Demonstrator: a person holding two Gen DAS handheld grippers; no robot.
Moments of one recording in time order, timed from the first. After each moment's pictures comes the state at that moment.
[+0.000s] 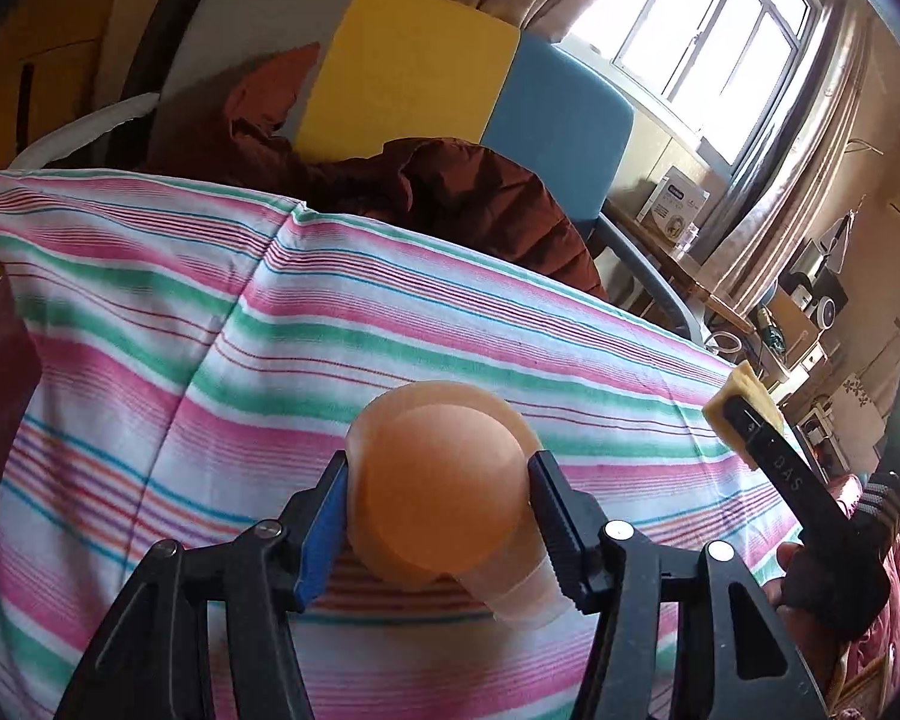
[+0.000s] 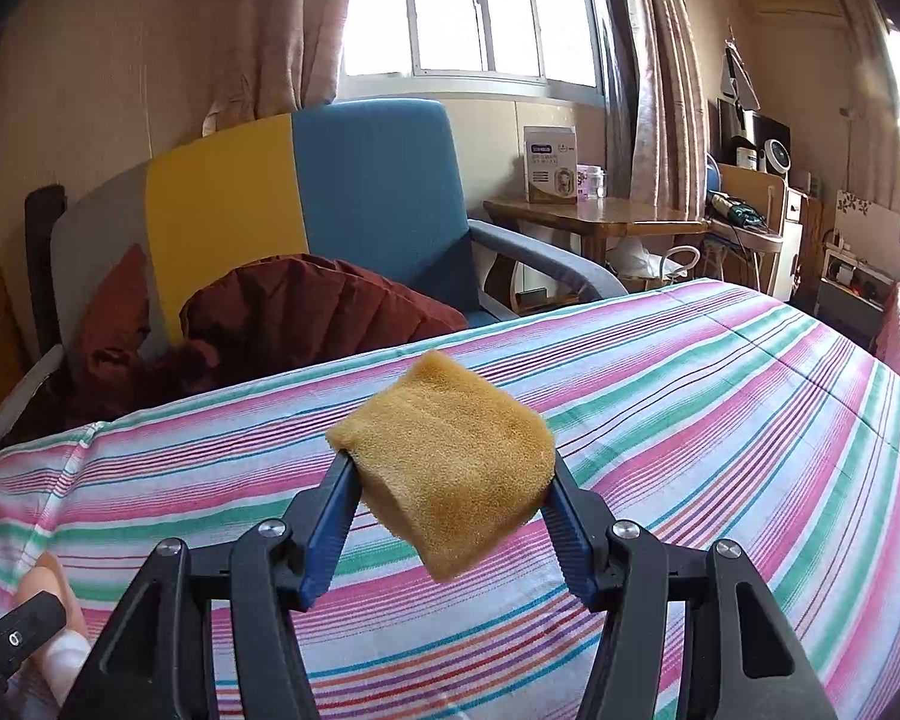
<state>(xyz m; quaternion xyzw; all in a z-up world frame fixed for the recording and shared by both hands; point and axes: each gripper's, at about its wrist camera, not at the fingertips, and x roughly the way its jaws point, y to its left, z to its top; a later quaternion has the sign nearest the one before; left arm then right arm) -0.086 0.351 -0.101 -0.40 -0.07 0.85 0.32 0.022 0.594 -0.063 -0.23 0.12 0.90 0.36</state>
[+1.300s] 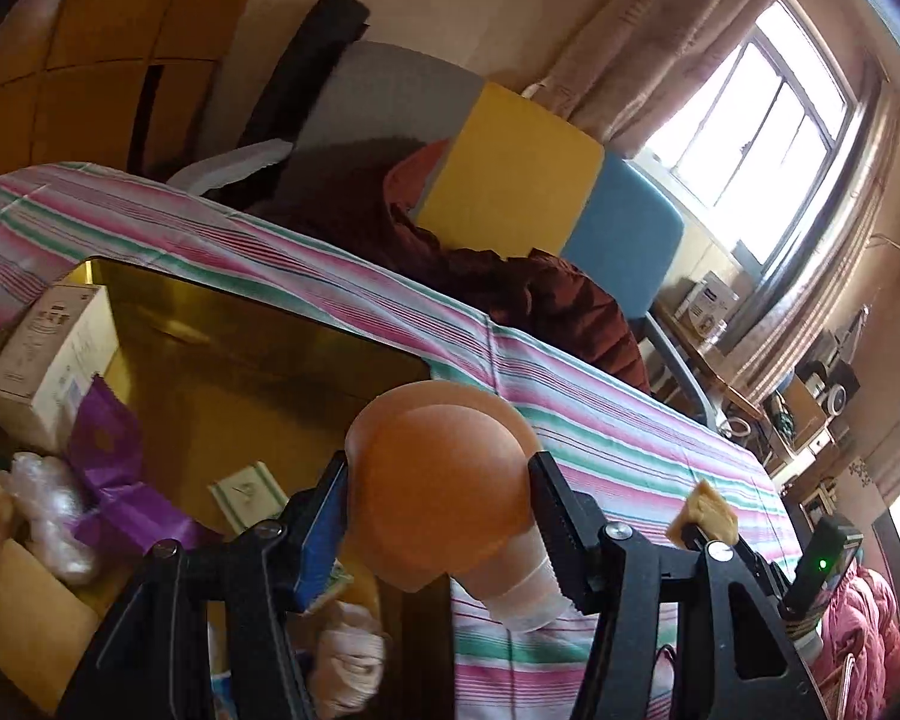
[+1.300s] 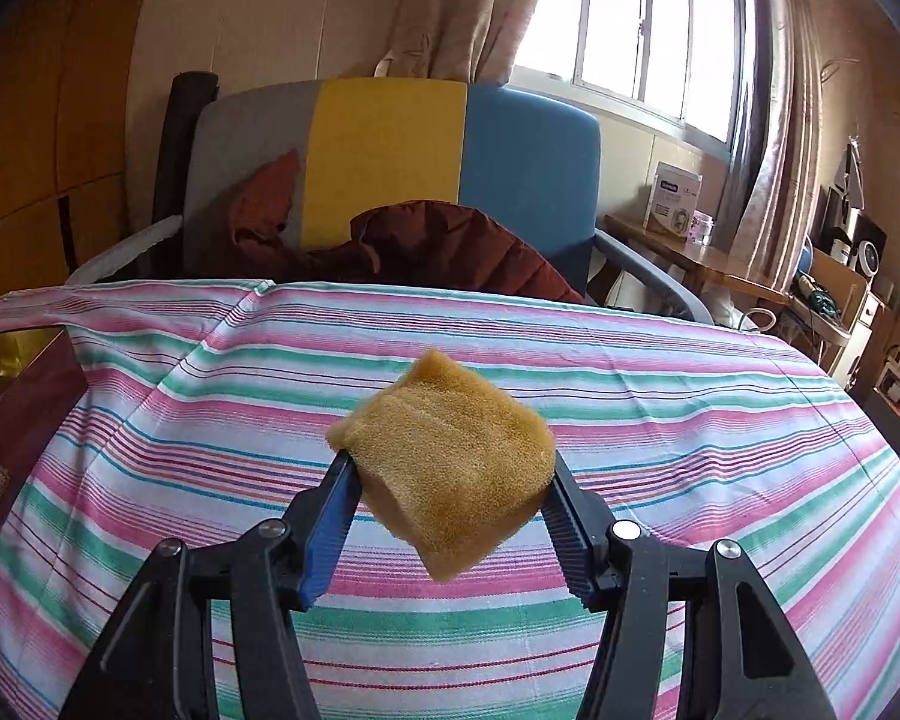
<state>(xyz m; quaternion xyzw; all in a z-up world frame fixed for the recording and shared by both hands) -0.078 0.135 -0.037 -0.36 -0.15 0.89 0.25 0.049 0.439 -0.068 -0.29 0.01 0.92 0.26</state>
